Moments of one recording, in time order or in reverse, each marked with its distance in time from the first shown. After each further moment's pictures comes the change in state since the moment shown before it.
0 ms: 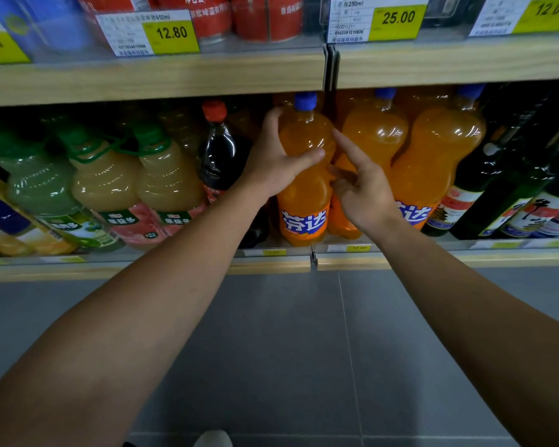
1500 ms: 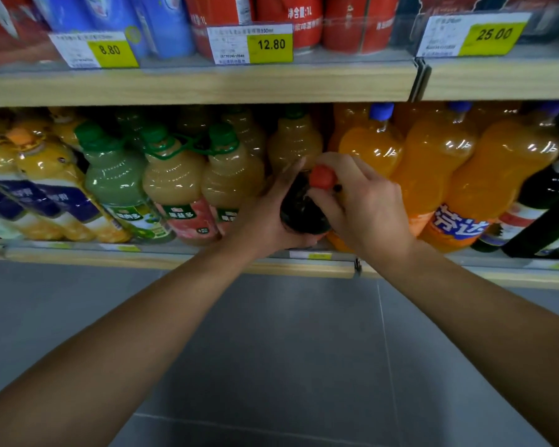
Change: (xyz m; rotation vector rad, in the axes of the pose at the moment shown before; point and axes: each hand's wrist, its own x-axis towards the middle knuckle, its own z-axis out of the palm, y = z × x) left_hand -0.086 -0.052 -0.092 0.412 -0.145 0.157; right_hand -0.027 -0.077 0.075 -0.559 0.102 -0.530
